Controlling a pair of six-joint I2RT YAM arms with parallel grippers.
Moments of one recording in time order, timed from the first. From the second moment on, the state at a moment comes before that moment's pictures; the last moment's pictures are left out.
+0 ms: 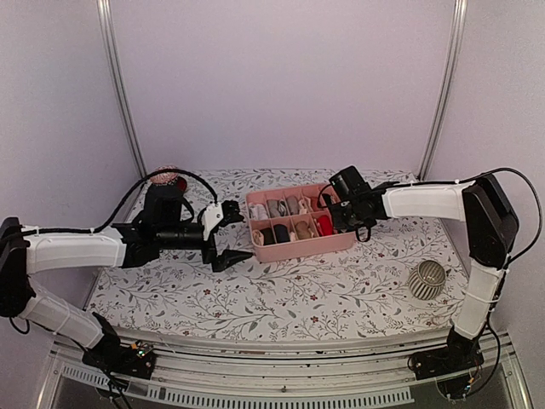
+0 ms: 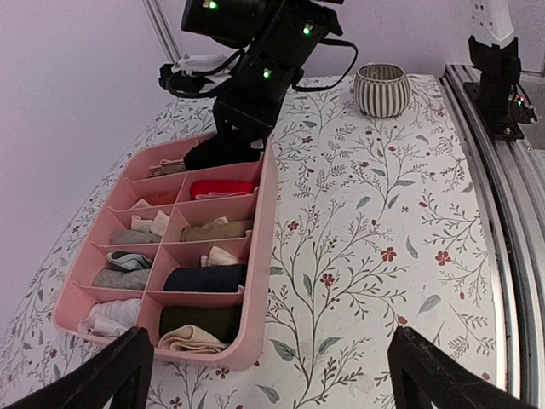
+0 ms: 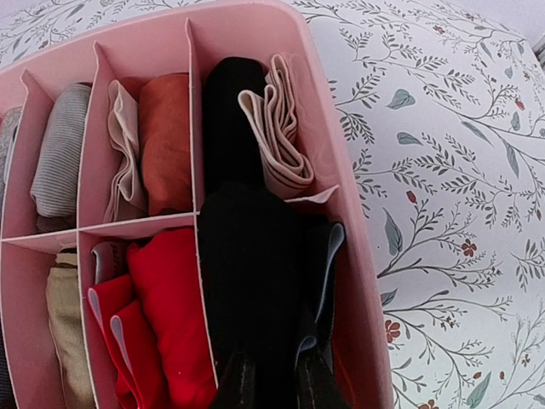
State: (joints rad) left arm -0.68 1.33 0.70 0.25 0.48 0.43; right arm 0.64 1.88 1.31 -0.37 0.41 0.44
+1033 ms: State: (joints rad) left arm -0.68 1.35 0.70 0.28 0.49 0.43; right arm 0.61 1.97 1.41 -0.48 0.35 0.42
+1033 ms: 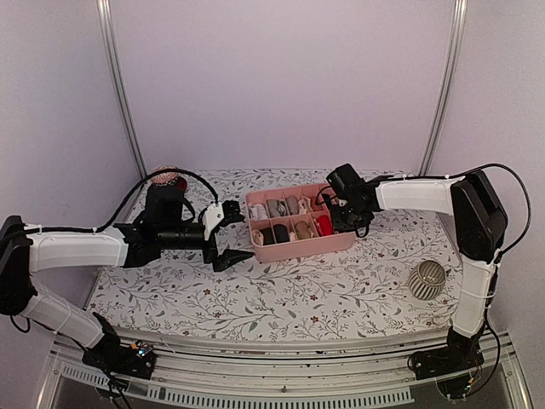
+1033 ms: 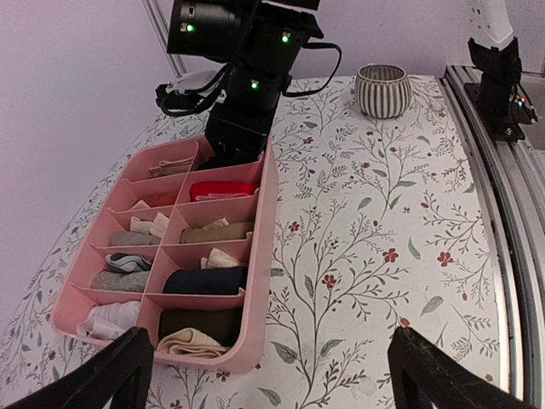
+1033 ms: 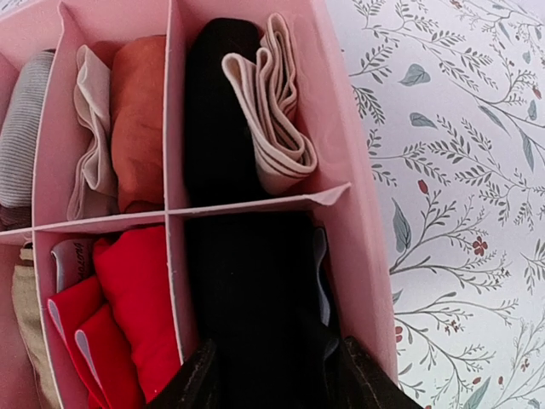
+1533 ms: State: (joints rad) left arm -0.67 1.35 0.70 0.28 0.49 0.43; right arm 0.62 1.96 1.51 -0.65 0.39 0.41
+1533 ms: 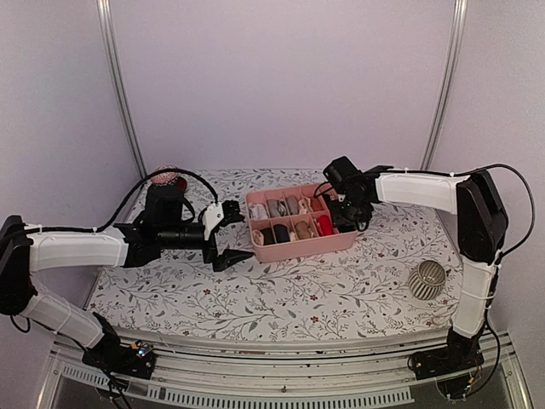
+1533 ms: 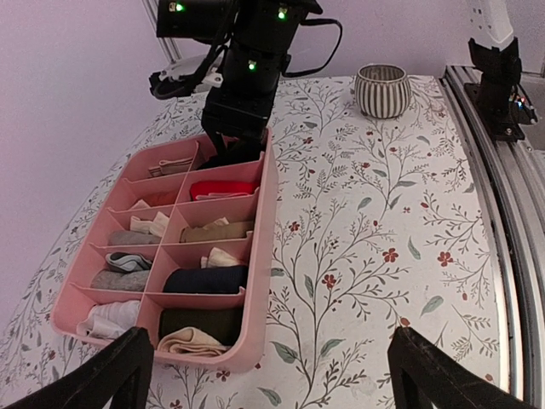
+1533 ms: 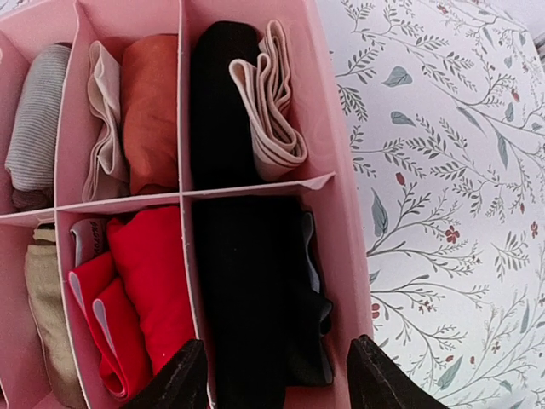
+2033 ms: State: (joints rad) left arm -0.61 1.36 0.70 0.30 0.46 0.37; right arm 0.66 1.62 1.35 -0.58 0.46 0.33
